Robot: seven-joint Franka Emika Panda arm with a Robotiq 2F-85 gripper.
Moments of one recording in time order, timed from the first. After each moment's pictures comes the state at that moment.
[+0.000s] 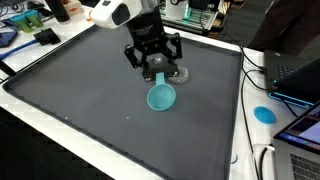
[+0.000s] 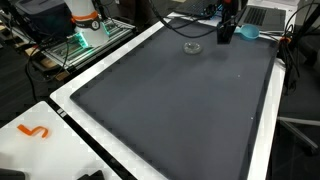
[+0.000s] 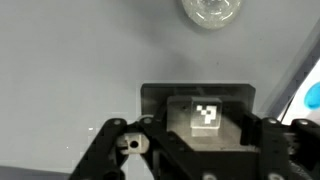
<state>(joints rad) 0.04 0.54 0.20 -1.62 0.18 2.14 -0.38</state>
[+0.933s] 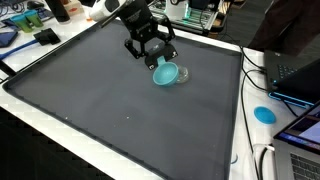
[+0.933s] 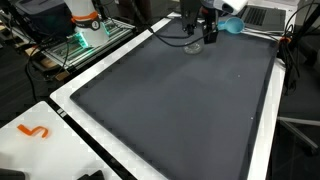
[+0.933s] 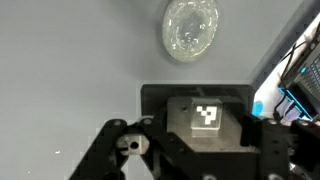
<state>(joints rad) -0.10 0.41 0.23 -1.85 0.49 2.14 -0.83</state>
